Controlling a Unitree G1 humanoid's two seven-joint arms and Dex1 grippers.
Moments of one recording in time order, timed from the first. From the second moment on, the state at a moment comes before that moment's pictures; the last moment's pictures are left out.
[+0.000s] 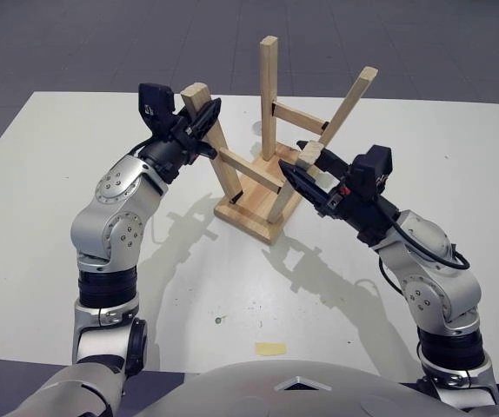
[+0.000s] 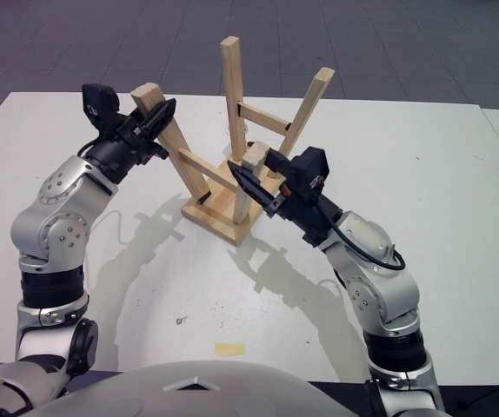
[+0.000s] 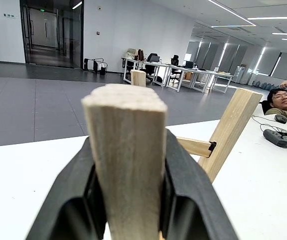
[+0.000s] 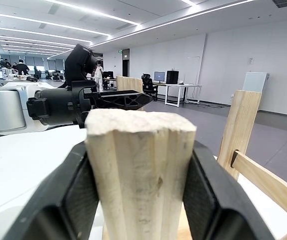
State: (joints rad) left arm -0.39 0.29 0.07 -0.28 -0.55 0.61 -0.25; right arm -0.10 -0.38 0.10 -0.58 0.55 0.43 0.46
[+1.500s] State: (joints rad) left arm -0.38 0.33 -0.07 -0.33 -0.63 0.61 -0.51; right arm -0.33 -0.47 0.10 -0.22 0.86 0.74 0.56
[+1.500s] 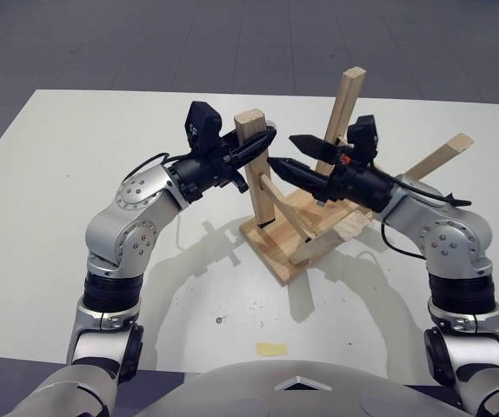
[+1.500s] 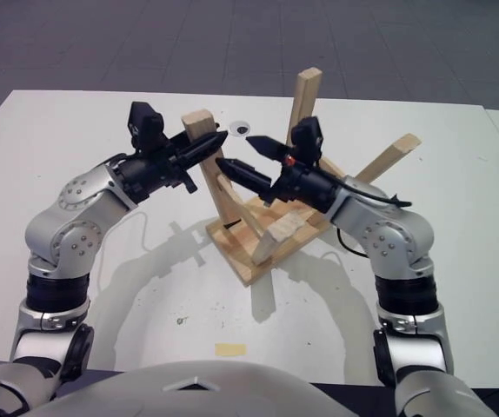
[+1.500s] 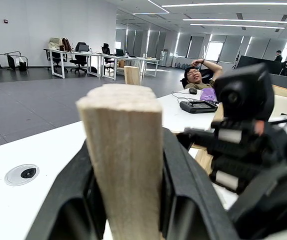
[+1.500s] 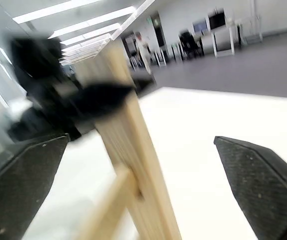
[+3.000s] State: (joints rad) left arm -0.40 0.30 -0.21 -0.37 -0.29 0.47 -0.12; right arm -0.48 -0.27 -0.26 -0.50 1.09 0.42 0.02
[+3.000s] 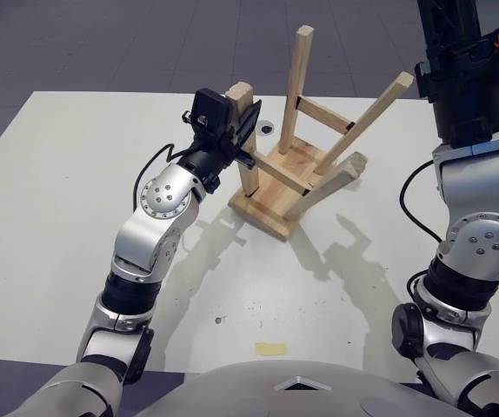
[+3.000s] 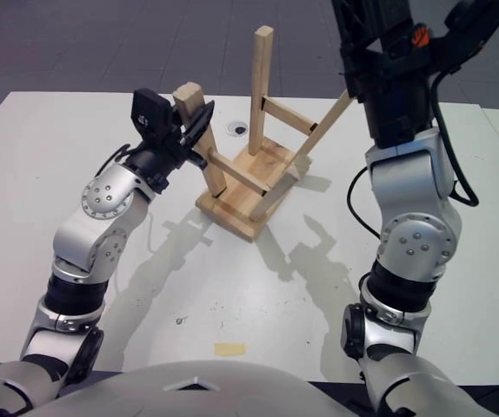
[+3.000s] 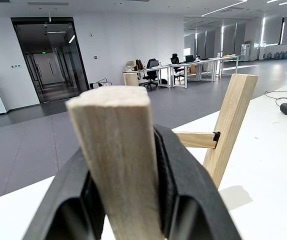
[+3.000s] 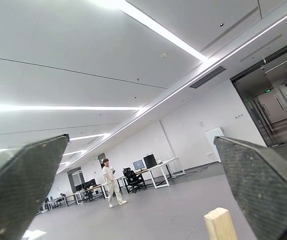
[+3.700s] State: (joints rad) left arm -0.71 0.26 0.00 -0.32 -0.38 0.55 -0.25; right arm -0.46 -0.23 -0.24 -0.49 1.04 0.41 0.05
